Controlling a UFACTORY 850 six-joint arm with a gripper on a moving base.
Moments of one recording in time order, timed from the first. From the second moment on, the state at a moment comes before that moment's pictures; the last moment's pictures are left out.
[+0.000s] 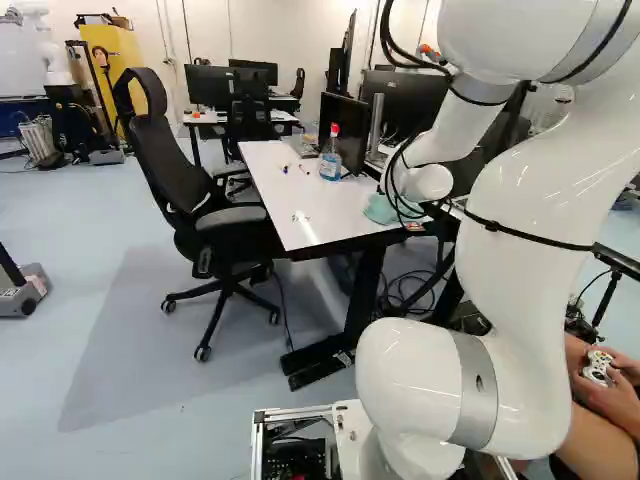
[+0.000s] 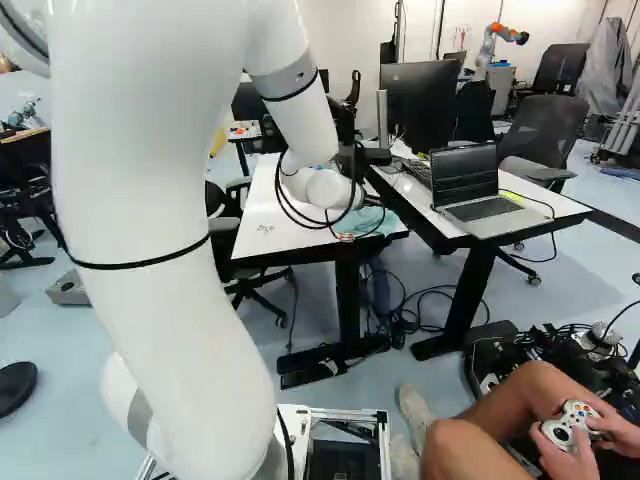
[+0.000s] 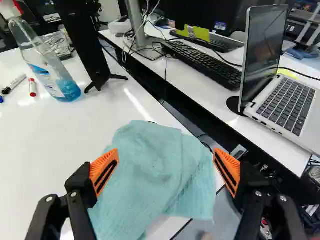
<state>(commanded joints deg) -21.2 -13.7 -43.5 0.0 29.6 0.0</state>
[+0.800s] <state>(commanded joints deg) -20.0 -19.0 -49.8 0.0 22.4 0.0</state>
